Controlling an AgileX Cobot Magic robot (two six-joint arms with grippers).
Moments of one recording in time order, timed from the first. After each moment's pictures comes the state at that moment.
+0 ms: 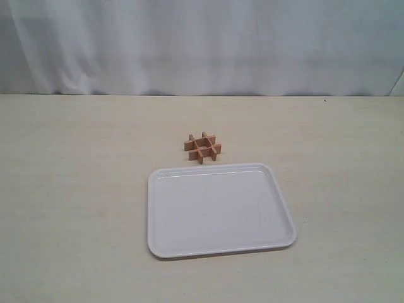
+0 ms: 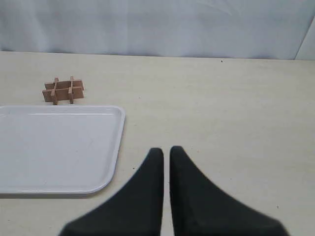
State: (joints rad) left arm -0.12 0.00 0.00 0.09 0.25 -0.08; right arm 0.10 0.01 0.00 -0.13 0.33 0.12
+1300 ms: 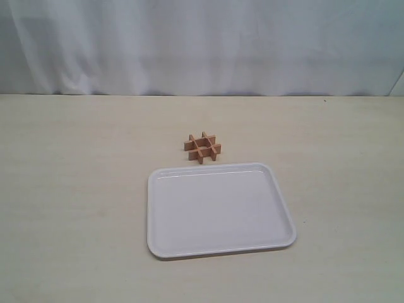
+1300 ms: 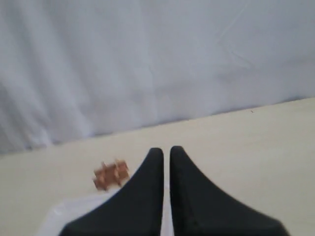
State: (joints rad) left arm -0.12 0.00 0.00 0.09 0.25 -0.08; right arm 0.10 0.01 0.00 0.11 0.09 0.12
